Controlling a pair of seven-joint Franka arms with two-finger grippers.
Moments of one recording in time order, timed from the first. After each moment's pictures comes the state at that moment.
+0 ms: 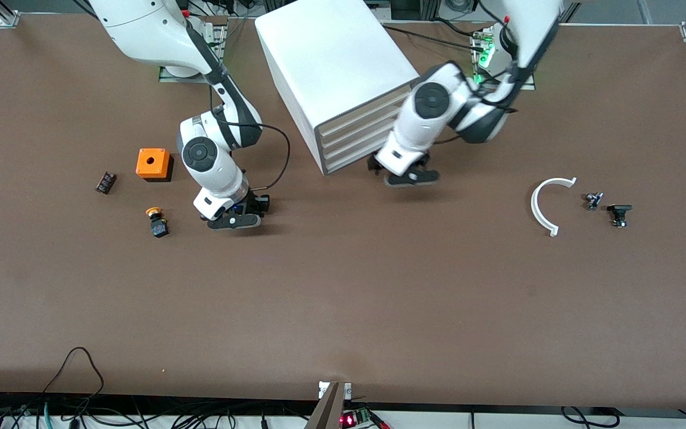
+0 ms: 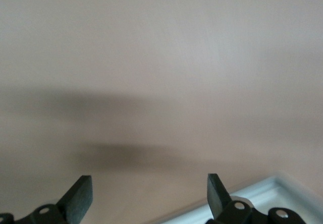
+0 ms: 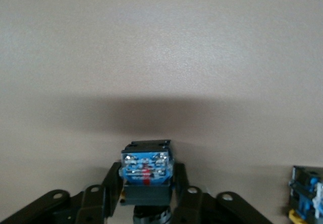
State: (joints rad) left arm -0.20 0.30 -0.41 -2.09 0.01 2.45 -0.84; right arm 0.46 0.51 0.00 -2.08 0.07 2.65 0.36
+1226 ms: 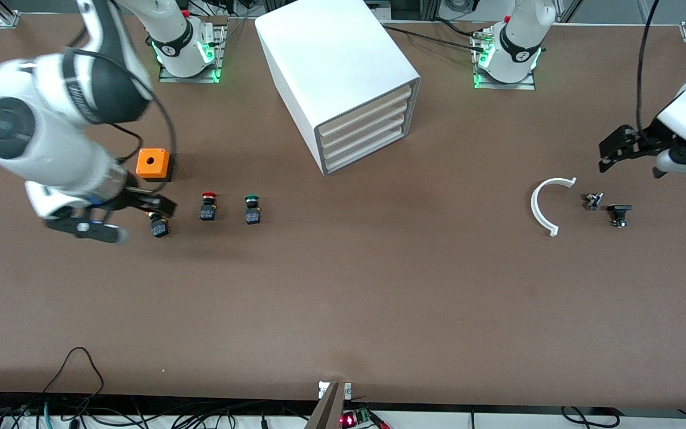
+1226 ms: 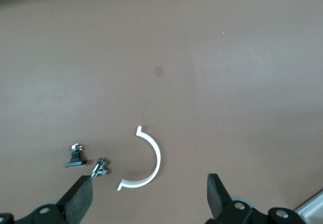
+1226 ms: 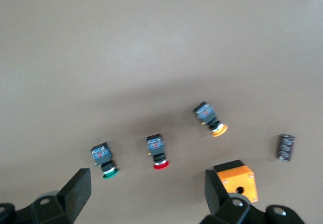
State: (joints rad) left arm 0.05 -0.05 -0.05 -1.74 0.01 1.79 0.12; right arm 0.24 0.29 -0.05 -1.50 -0.03 1.75 0.44
